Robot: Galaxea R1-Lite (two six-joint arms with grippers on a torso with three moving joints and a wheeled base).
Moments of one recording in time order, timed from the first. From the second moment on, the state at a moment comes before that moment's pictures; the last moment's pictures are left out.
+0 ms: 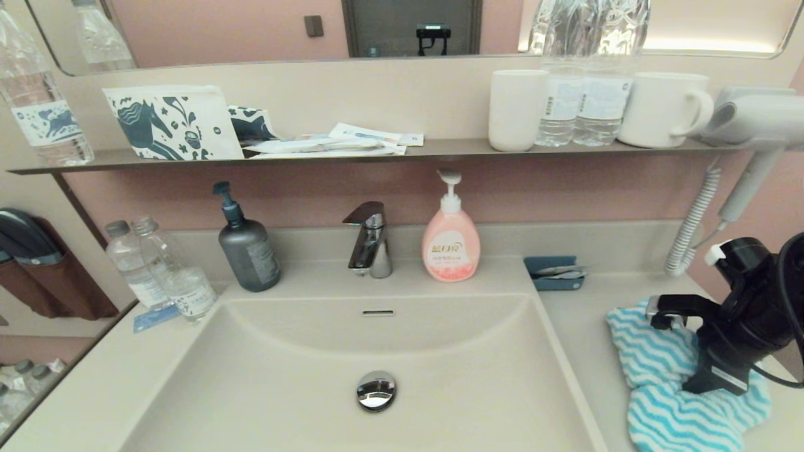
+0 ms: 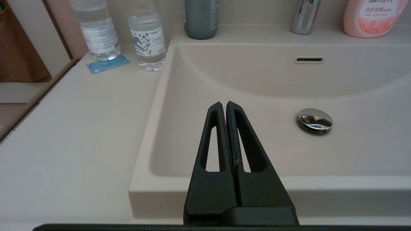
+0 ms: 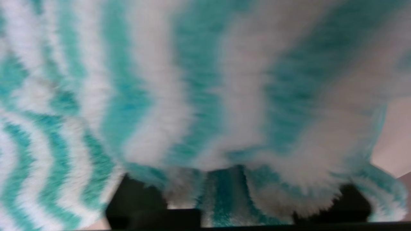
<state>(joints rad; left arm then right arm) 0.00 0.00 0.00 0.01 0.02 0.01 -0.14 1.92 -1.13 0.53 0.09 -1.01</state>
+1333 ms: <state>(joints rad) 0.00 0.00 0.00 0.01 0.02 0.01 0.26 1.52 -1.56 0.92 0.20 -0.64</state>
